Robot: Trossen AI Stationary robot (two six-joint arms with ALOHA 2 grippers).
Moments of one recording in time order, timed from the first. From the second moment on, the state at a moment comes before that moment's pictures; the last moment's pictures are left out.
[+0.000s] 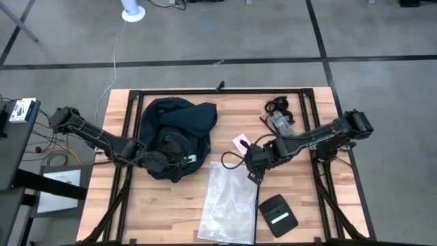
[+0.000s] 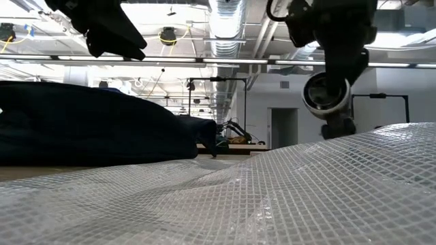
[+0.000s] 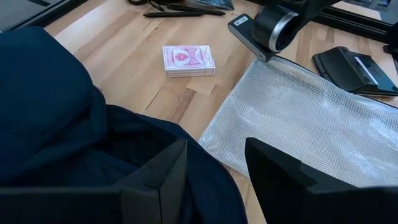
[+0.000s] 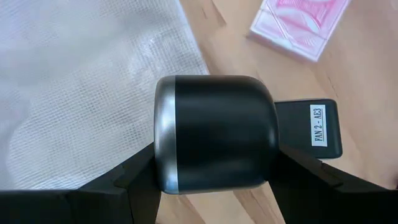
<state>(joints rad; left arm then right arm) -0.40 1.08 0.73 -0.33 -0.58 -0.57 0.27 1.57 1.19 -0.97 0.11 0.83</state>
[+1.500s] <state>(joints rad) -0.40 1.09 0.73 -0.32 -0.58 -0.63 -0.46 1.69 1.18 -0.47 0.07 0.44</state>
